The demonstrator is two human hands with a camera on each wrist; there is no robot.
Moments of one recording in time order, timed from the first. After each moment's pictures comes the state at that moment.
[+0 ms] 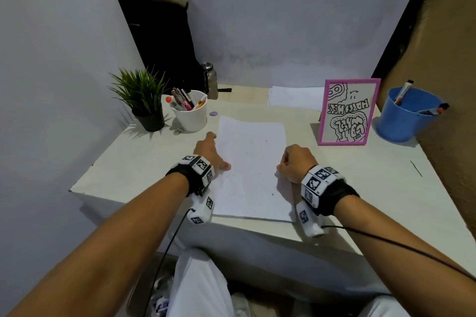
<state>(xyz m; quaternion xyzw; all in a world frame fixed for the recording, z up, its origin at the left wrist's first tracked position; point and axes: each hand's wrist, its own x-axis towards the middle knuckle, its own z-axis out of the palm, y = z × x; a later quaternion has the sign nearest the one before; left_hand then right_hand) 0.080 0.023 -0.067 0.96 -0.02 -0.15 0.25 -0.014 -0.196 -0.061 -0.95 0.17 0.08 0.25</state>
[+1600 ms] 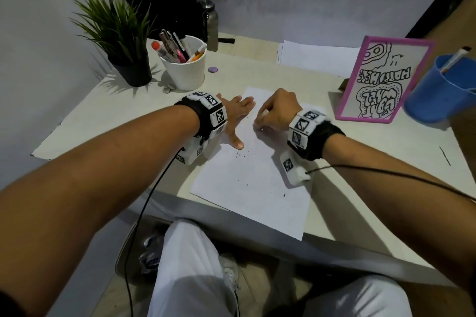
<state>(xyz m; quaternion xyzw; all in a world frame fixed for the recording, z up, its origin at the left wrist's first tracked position) 0.142 -0.012 -0.081 0.87 -0.39 -0.28 -0.14 0.068 -0.167 -0.060 -0.95 0.09 0.07 0.30</state>
